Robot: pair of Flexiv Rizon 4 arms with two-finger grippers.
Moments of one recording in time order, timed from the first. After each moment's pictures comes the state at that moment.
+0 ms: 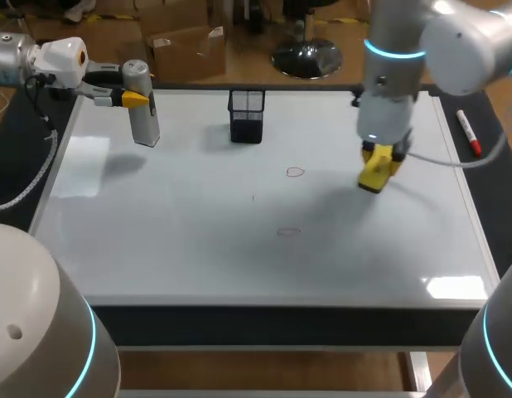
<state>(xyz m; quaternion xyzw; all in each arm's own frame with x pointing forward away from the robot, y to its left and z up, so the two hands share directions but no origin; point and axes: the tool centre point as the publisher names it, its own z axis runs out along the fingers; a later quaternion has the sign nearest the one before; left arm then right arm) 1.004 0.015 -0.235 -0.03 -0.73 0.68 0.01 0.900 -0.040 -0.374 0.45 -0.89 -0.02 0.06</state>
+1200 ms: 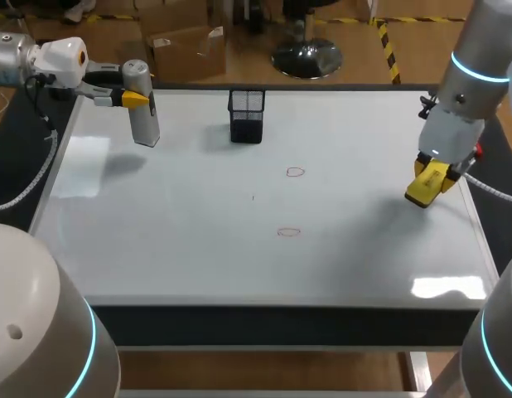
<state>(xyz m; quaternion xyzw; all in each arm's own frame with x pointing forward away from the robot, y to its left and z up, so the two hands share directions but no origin) 1.004 0.015 -0.235 -0.03 -0.73 0.68 0.01 0.863 -0.123 -0.375 0.39 -0.92 -0.05 0.01</state>
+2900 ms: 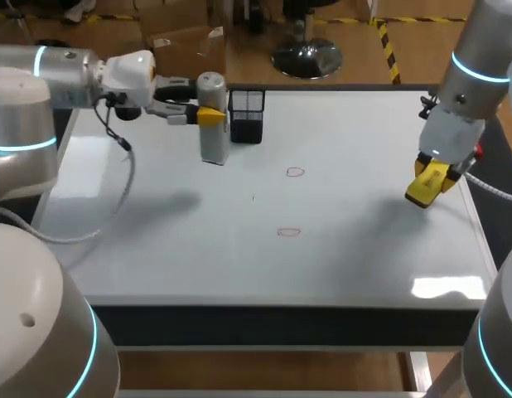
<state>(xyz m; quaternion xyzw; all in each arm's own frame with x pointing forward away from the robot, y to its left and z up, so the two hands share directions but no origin) 0.910 -0.140 -0.193 -0.01 -0.72 0.69 -0.01 0.862 -0.123 -0.375 0.39 -0.92 -0.05 0.01</state>
